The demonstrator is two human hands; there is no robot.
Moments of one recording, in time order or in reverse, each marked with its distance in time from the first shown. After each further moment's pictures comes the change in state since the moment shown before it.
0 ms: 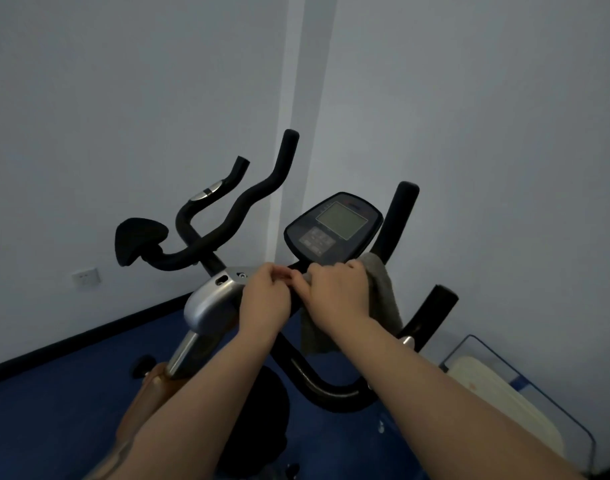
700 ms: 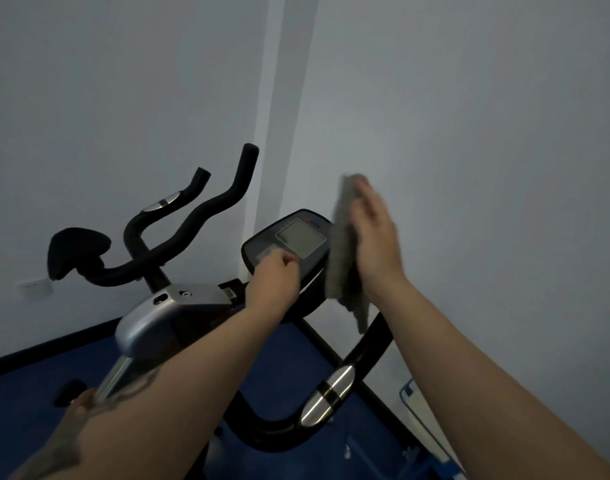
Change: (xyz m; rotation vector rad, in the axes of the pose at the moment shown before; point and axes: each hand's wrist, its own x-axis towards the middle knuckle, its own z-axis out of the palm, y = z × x) left_hand 0.035 0.054 0.084 0.208 -0.050 0.088; right_hand 0.040 0.101 -0.077 1.402 0.408 0.266
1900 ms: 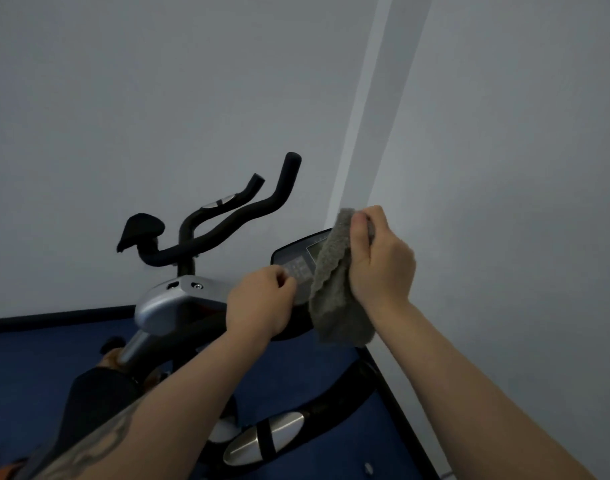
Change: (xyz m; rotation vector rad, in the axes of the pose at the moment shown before) left_hand -0.012 0.002 0.017 0.438 0.371 -0.086; right_hand 0.058 0.062 -0.020 -0.475 -0.109 -0.547
